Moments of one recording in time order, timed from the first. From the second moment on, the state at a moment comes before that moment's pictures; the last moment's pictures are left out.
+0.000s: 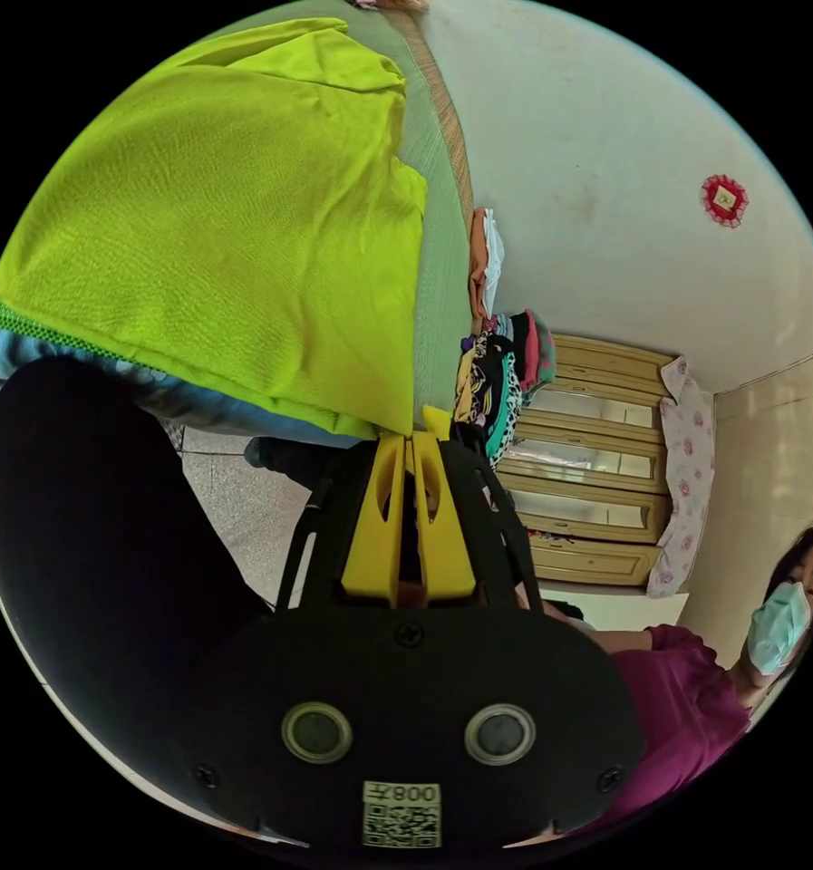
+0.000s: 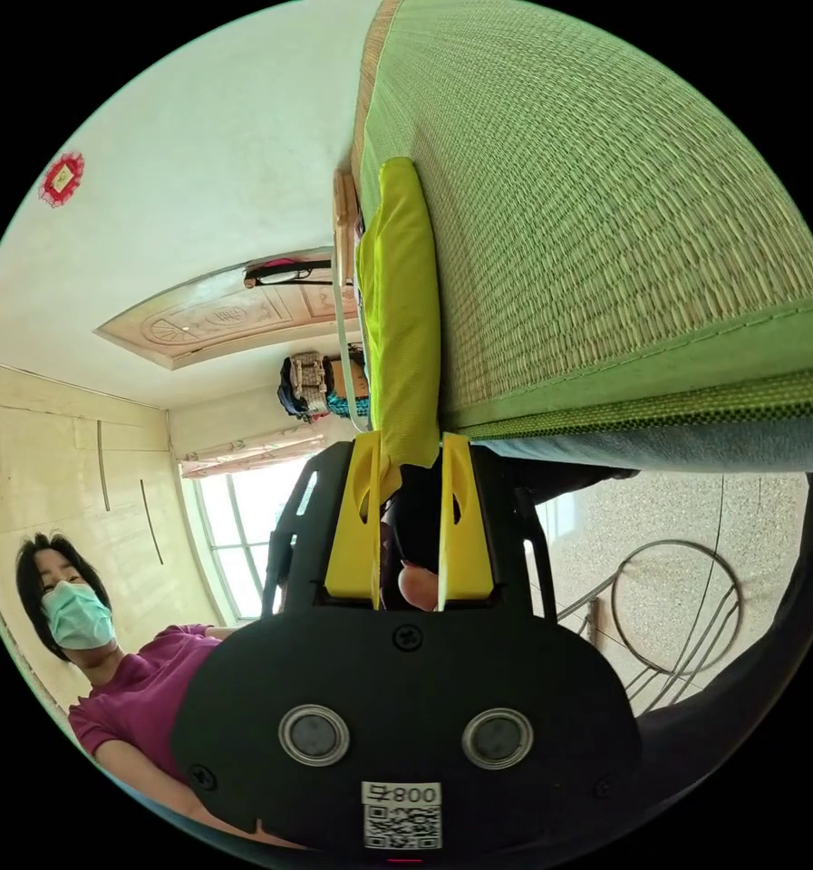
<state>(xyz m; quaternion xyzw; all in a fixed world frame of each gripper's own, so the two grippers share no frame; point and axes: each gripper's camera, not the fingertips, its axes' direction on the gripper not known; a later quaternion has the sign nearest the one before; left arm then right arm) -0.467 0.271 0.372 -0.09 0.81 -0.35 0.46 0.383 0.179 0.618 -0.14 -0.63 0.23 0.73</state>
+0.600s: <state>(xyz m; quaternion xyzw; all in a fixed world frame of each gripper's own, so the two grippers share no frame) -0.531 0.346 0.393 -0.06 0.78 -0.42 0.45 0.393 0.154 0.608 -0.16 -0.63 0.22 0.73</state>
